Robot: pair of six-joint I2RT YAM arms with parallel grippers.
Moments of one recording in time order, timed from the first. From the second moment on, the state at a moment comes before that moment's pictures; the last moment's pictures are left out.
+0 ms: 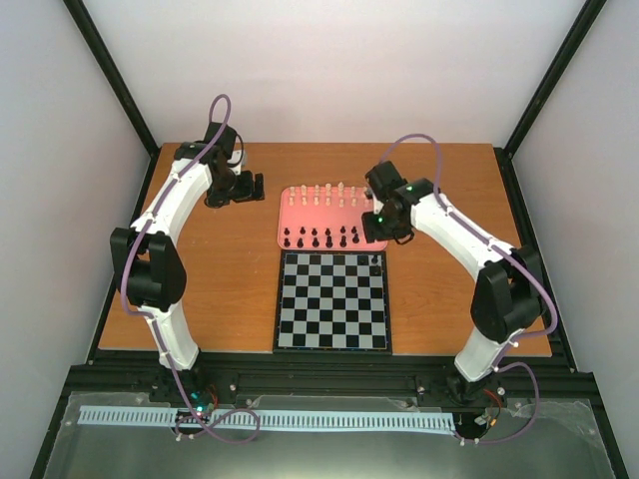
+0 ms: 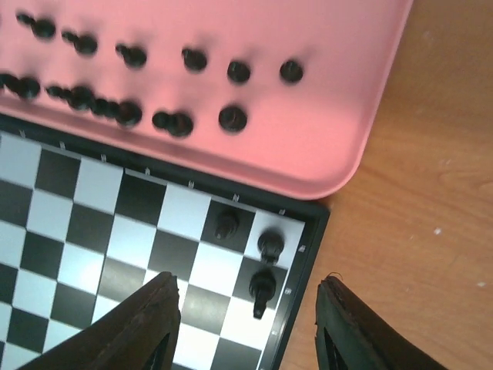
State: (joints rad) left arm -0.18 1.86 1.75 -1.07 0.13 -0.27; right arm 0.51 1.70 1.41 -0.96 -0.01 0.27
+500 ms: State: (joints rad) left arm -0.18 1.86 1.75 -1.07 0.12 -0.27; right arm 0.40 2.10 1.77 -0.95 -0.04 0.22
